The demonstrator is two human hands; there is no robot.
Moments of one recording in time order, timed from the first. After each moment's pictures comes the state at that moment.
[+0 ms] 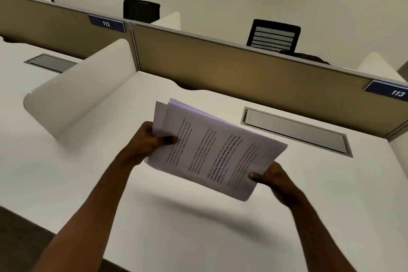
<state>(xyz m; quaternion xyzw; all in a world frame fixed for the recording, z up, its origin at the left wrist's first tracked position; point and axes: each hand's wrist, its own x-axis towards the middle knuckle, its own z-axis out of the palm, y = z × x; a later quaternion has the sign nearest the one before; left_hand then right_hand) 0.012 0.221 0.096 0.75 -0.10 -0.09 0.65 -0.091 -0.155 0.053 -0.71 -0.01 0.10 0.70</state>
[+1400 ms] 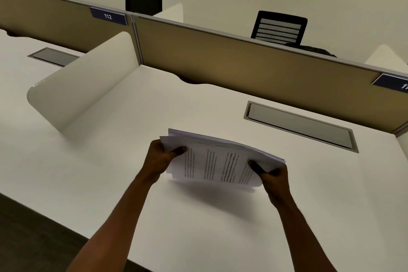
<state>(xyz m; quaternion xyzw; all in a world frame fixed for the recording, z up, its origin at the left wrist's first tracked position) -0.009 0.195 0.006 0.69 0.02 -0.03 0.72 -0.093 -0.133 0.011 -0.70 0.10 -0.11 0.70</state>
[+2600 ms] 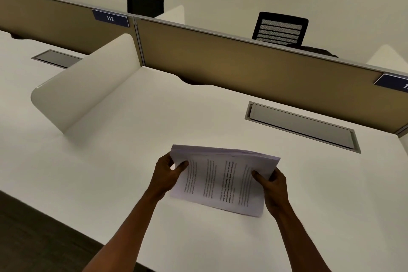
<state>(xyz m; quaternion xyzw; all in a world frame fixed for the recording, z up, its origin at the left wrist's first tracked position) -0.048 0.183 -0.014 0.73 0.01 -0.05 0.68 -0.109 -0.130 -0.013 -0.66 0.17 -0.08 0.73</state>
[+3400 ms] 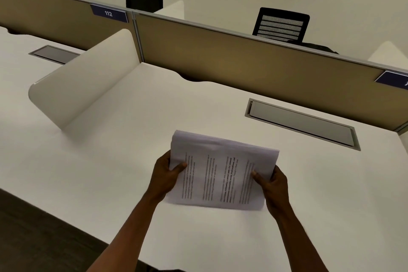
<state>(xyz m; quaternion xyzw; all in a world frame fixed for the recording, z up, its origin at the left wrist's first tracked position) -0.058 0.183 -0.019 0.72 0.01 -0.04 0.69 -0.115 -0.132 -0.019 -0.69 0.15 -0.09 0.71</state>
